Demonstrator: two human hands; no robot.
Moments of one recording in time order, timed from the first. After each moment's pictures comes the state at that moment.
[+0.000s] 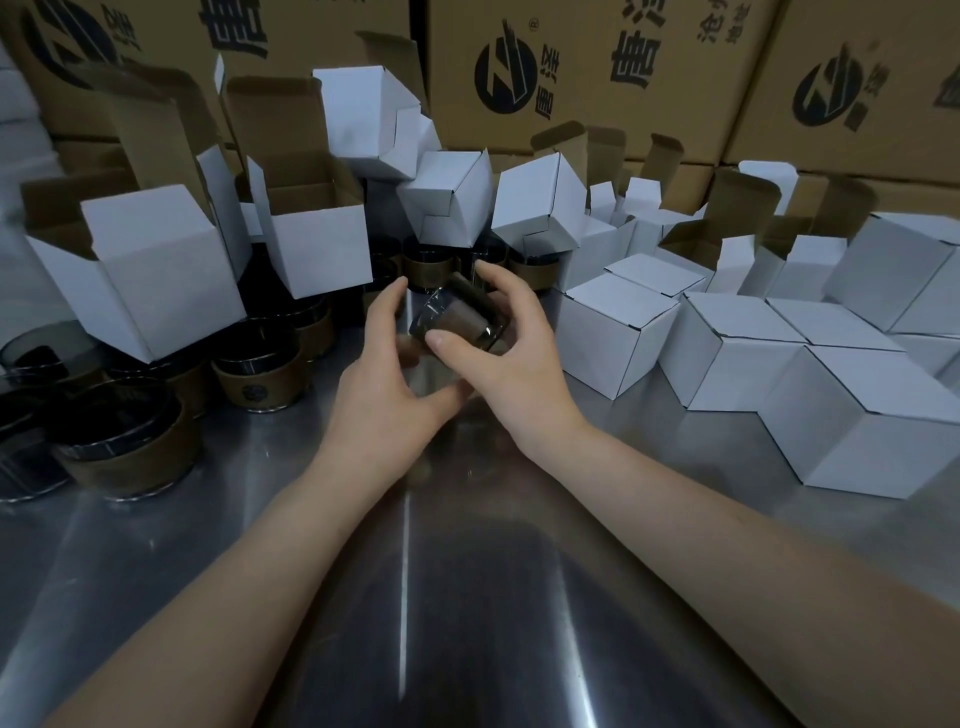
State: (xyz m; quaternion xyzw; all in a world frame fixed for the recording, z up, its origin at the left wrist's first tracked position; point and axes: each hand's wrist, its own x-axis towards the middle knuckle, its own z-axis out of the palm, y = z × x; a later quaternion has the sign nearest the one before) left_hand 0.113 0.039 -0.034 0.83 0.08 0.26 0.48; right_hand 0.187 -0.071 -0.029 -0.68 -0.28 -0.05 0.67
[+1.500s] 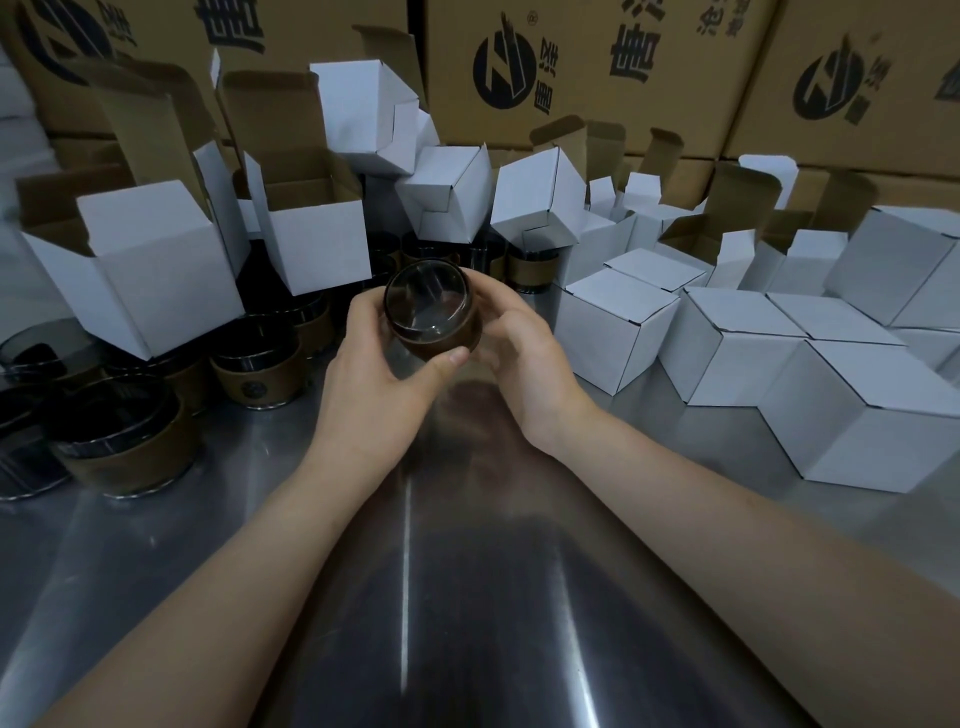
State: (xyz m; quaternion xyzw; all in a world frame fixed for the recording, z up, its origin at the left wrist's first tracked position) left_hand 0.113 0.042 -0.030 0.81 0.07 0.31 0.50; right_hand 0.196 -0.076 -0.022 -0.57 -0.28 0.14 0.76
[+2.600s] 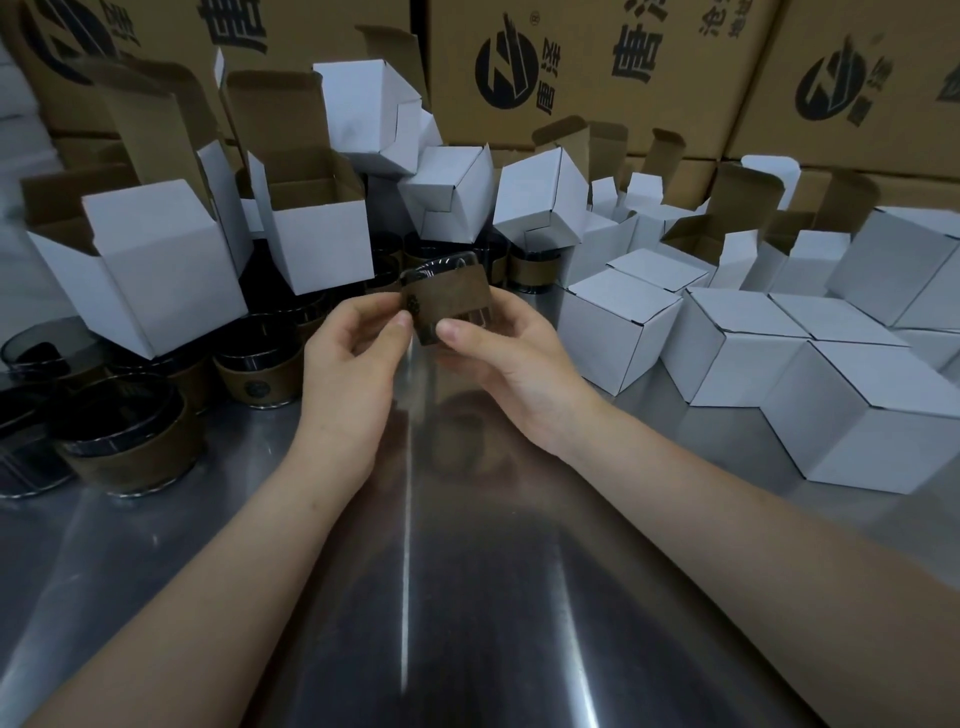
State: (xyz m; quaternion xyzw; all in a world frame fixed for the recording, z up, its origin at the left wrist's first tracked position) left_hand 0.111 0.044 -0.019 0.69 0.11 0.33 0.63; right_hand 0.197 -0.073 -0.027 -0.55 -0.23 0.19 0.78
